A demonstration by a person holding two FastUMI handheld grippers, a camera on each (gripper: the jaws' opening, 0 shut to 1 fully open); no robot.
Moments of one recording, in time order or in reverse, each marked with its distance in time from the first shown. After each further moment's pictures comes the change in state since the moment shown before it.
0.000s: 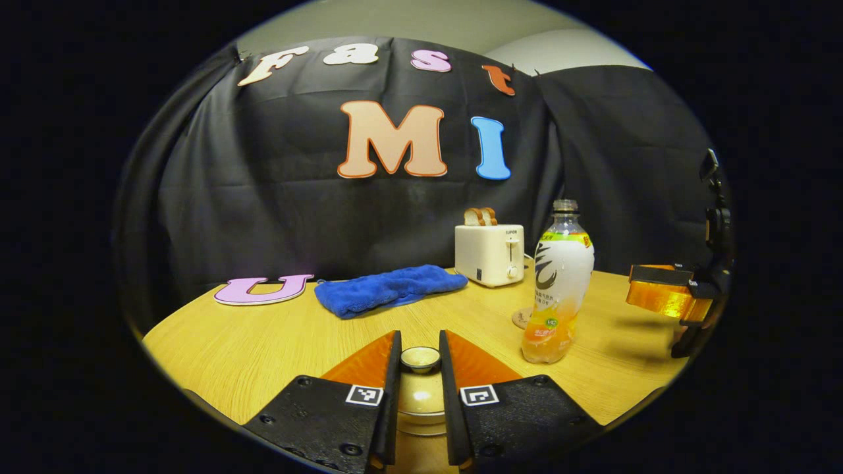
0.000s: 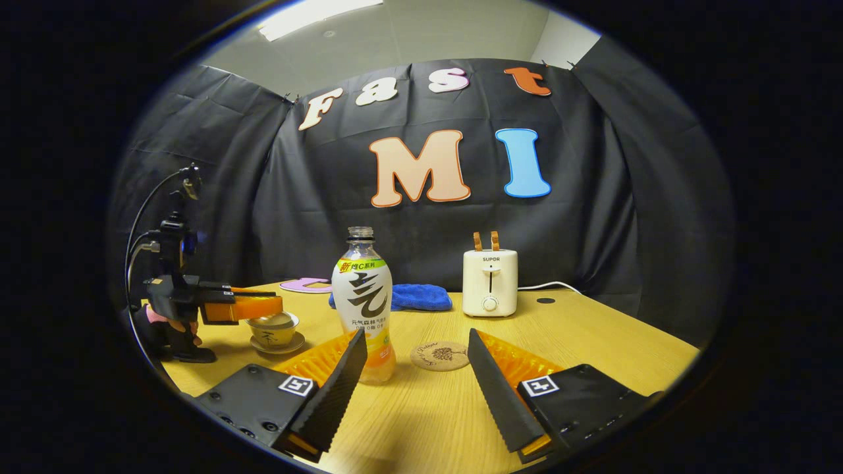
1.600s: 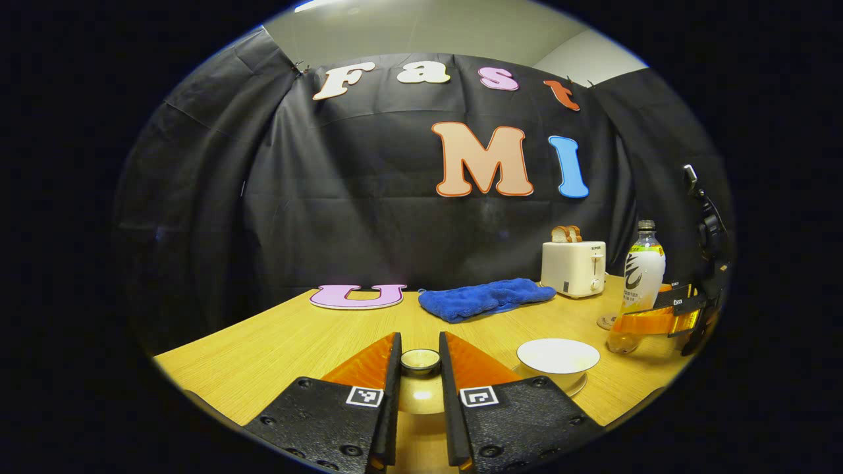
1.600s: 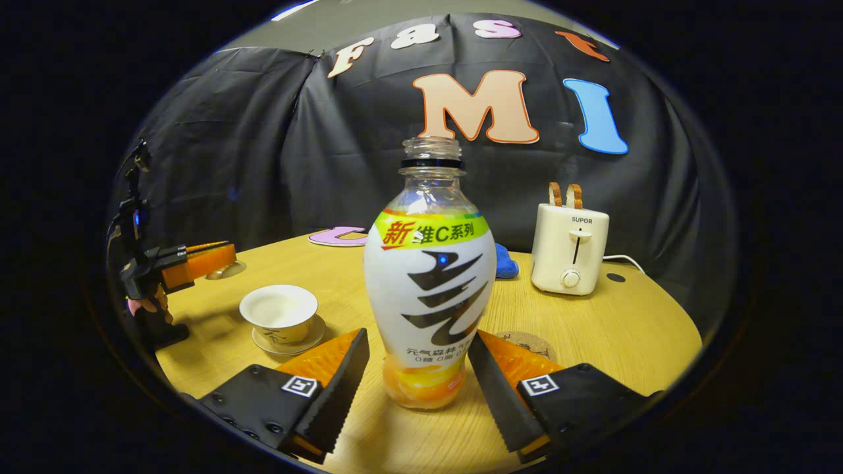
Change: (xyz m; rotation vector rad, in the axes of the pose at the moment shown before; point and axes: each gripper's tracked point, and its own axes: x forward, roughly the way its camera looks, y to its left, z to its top) left arm -0.063 0.119 0.004 -0.001 -0.052 0.328; right arm 0.099 0.074 -0.051 -0.081 0.270 0.154
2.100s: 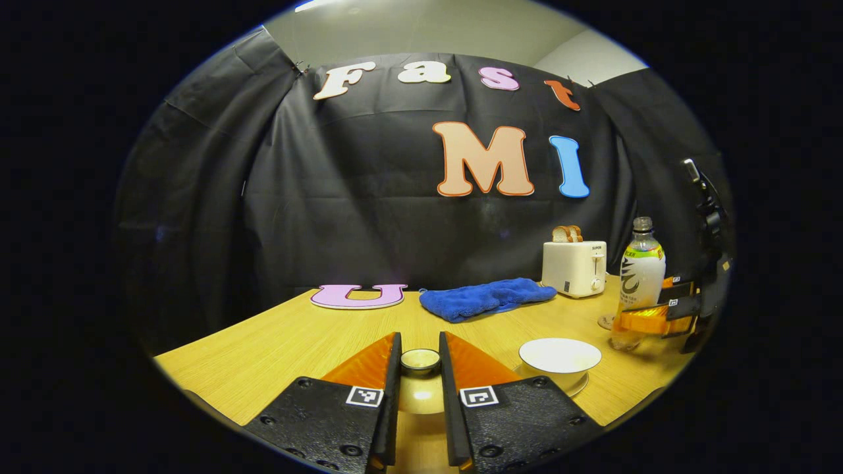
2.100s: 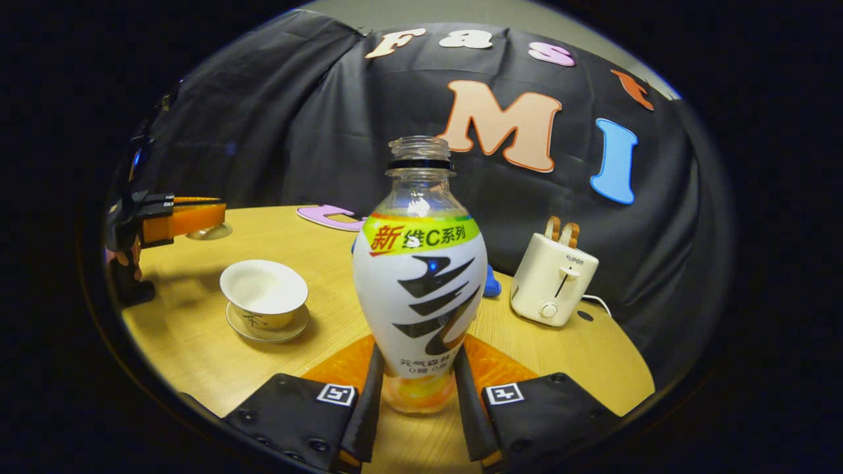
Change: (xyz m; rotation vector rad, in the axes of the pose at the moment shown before) left arm -0.001 0.000 0.000 -0.001 0.004 0.000; right arm -0.002 0.009 0.019 -0.279 -0.004 -0.080
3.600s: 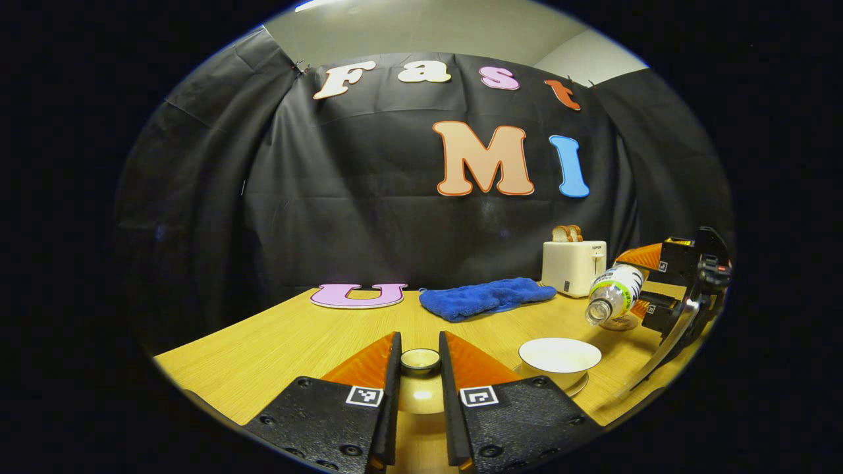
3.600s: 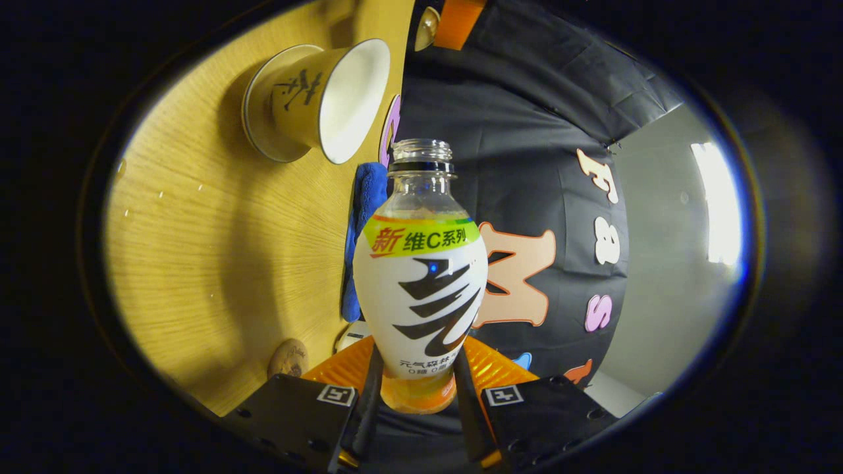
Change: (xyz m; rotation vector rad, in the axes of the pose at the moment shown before) left arm 0.002 -0.001 -0.001 -0.002 0.001 -0.001; right arm 0.018 -0.012 0.046 -1.405 -0.155 -0.397
